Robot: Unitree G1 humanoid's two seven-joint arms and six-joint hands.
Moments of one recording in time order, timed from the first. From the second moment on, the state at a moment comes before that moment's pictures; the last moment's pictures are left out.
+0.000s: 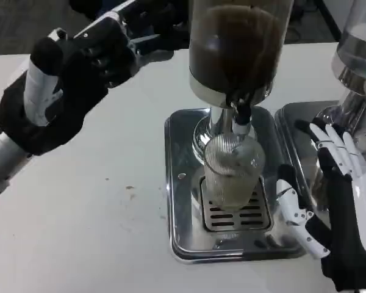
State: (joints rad) left arm -0.35 0.55 0.02 0.25 -0.70 -0.32 -0.89; right arm 0.44 -0.09 0.21 -0.36 -0.80 -0.14 -0.41
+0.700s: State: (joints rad) left arm -0.43 0.43 0.06 0.20 -0.62 -0.08 -1.03; right arm 0.42 -0.08 0.22 -0.32 -0.79 -0.11 -0.41
